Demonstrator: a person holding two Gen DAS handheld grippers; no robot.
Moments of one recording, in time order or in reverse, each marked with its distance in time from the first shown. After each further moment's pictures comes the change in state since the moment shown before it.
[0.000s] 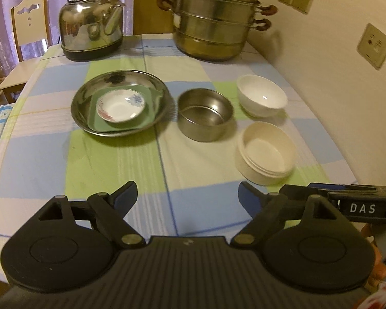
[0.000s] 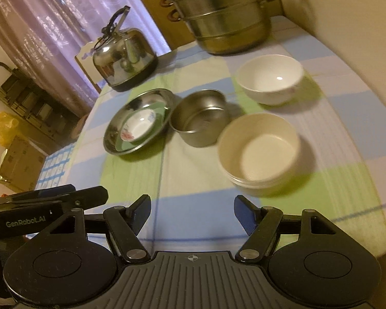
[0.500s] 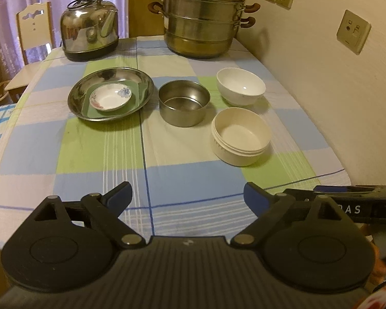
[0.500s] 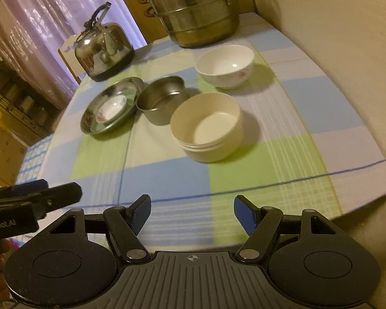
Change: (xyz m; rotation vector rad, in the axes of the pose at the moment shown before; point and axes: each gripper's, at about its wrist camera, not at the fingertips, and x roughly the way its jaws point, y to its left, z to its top) left arm -0.032 -0.051 -0.040 -0.007 -0.028 0.034; right arm -0.047 -0.031 -0.036 -0.027 0.019 -0.108
